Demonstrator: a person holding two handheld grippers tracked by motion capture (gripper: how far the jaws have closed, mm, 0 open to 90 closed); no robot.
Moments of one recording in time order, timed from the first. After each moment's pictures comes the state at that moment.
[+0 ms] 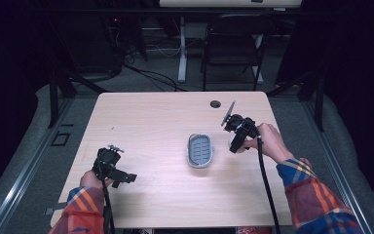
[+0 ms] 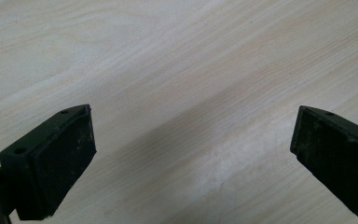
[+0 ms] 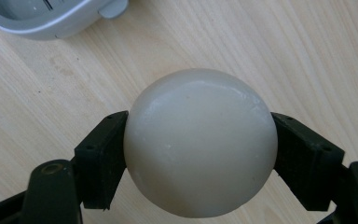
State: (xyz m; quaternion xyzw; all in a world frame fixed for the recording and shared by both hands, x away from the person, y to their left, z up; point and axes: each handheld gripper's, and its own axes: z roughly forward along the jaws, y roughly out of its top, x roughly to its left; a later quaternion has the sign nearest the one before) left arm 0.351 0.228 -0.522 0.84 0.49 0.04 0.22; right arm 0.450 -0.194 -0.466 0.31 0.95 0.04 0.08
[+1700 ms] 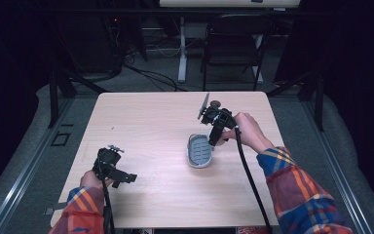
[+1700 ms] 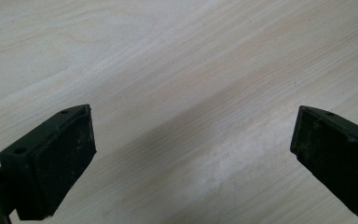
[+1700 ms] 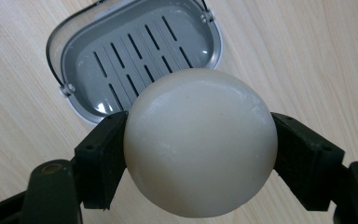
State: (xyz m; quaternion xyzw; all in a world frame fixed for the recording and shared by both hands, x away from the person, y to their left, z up) left arm 0.351 0.227 -0.522 0.84 0.49 0.03 0.22; right arm 0.463 -0.123 -0.442 0.26 0.96 0.05 0.08
